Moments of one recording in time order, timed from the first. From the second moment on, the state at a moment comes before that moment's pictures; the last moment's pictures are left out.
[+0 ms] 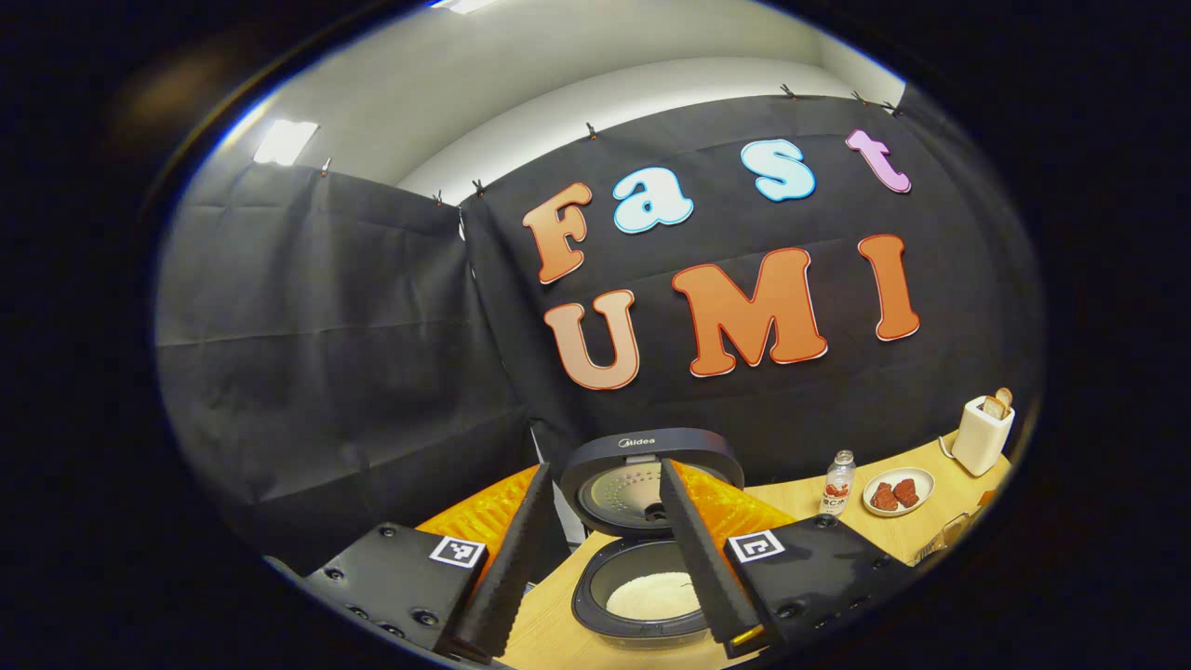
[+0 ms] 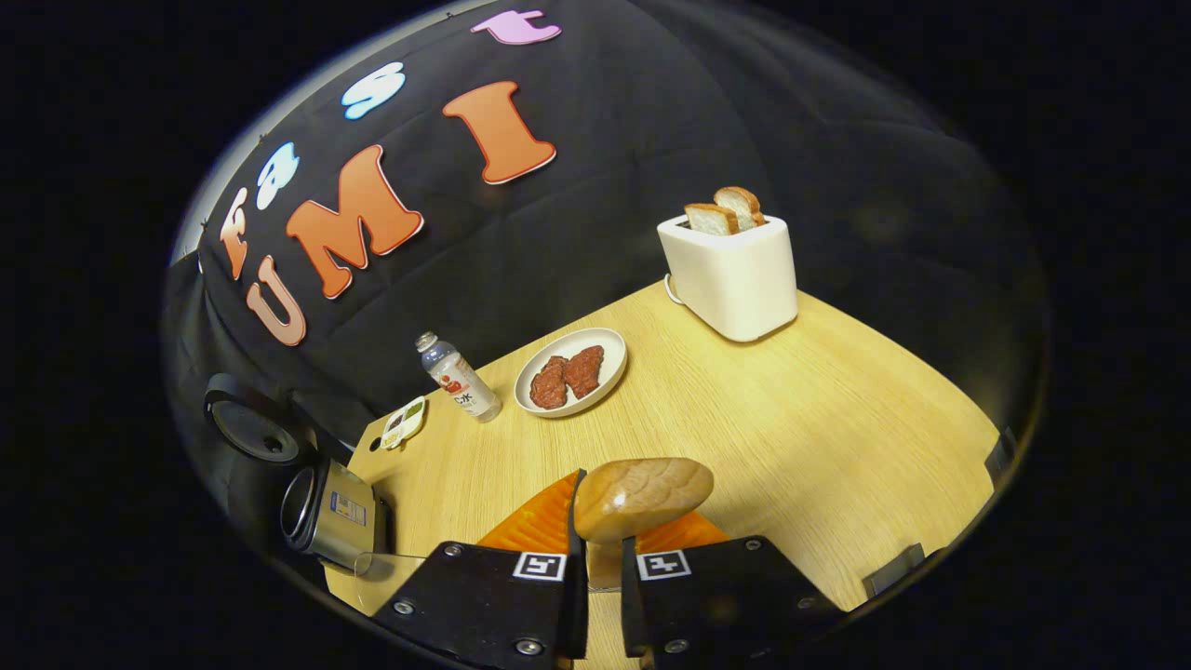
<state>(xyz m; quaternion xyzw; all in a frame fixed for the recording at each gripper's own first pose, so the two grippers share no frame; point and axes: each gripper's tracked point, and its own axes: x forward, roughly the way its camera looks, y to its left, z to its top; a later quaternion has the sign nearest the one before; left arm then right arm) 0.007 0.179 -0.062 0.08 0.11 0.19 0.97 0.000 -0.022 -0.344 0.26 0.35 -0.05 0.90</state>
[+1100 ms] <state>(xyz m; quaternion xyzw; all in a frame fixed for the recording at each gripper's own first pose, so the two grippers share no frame) 0.019 0.244 -0.129 0.01 0.16 0.17 0.97 -0.043 0.147 -0.236 0.12 0.32 0.13 0.93</state>
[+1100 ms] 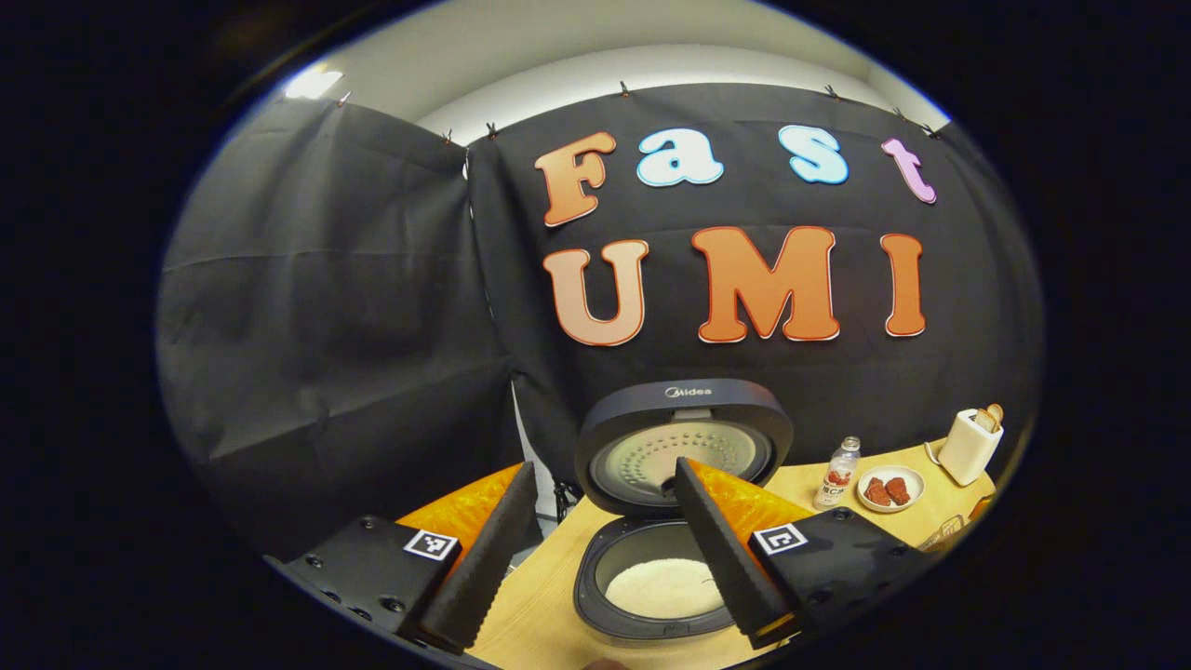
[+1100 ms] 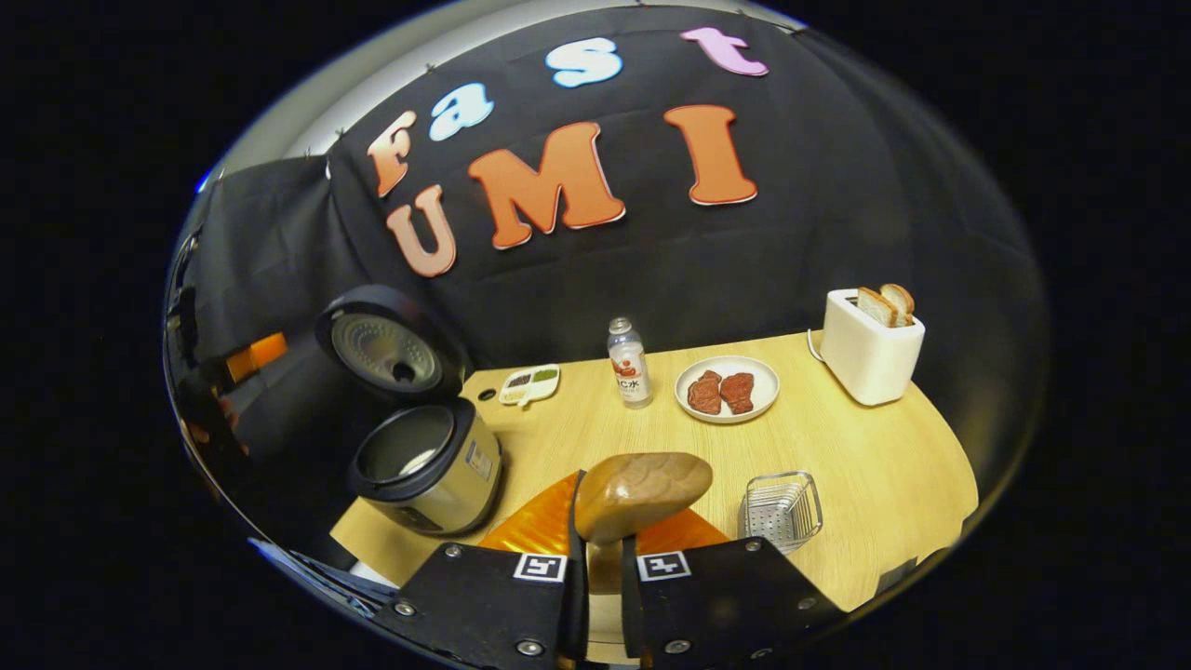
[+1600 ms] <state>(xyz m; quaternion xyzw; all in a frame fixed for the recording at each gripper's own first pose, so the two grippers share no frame) 0.009 0.275 -0.146 0.04 0.17 0.18 0.97 -0.068 0.186 -0.310 -0.15 0.33 0.16 0.92</state>
